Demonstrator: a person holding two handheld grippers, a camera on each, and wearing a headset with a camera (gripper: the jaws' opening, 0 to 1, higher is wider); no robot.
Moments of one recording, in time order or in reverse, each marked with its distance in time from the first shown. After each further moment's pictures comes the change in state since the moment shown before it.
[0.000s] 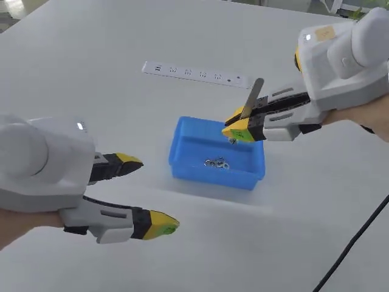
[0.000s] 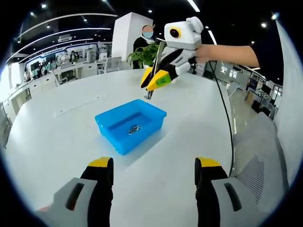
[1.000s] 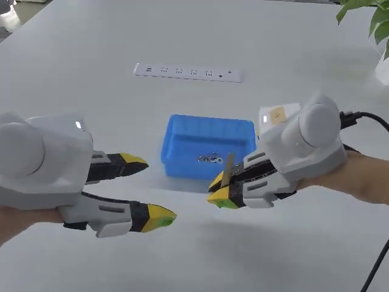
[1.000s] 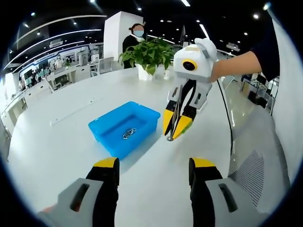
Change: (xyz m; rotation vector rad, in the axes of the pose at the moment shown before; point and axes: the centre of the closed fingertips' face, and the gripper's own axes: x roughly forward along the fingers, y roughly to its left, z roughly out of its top) left arm 0.006 -0.010 0.009 0.075 0.028 -0.030; right arm 0.014 0.093 -0.054 0.027 0.064 0.142
